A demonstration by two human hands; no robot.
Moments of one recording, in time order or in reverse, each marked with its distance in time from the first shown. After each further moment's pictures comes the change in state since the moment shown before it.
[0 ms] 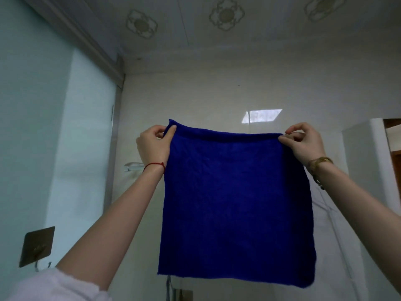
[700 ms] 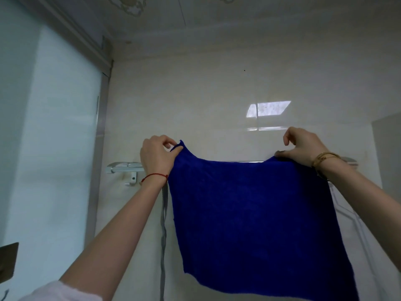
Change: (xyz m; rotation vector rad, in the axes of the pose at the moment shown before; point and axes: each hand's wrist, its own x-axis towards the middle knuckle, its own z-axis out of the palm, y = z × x) left_hand 0.008 -0.080 0.060 0.400 -0.144 0.125; right_hand 0.060 0.060 0.035 -0.688 -0.290 -0.161
